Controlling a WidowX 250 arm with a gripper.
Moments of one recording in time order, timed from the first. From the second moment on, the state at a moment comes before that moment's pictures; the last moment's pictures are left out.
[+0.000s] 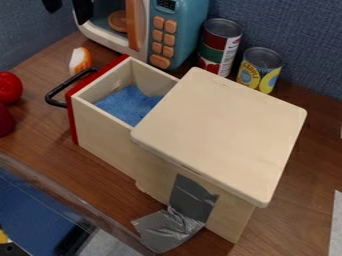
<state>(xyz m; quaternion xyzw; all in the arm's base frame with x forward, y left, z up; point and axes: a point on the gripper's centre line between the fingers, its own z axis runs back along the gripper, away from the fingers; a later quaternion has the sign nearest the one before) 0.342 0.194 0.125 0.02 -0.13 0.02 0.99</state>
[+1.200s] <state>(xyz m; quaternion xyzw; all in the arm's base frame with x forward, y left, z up) 0.286 0.226 0.058 0.04 -0.08 -0.04 1.00</state>
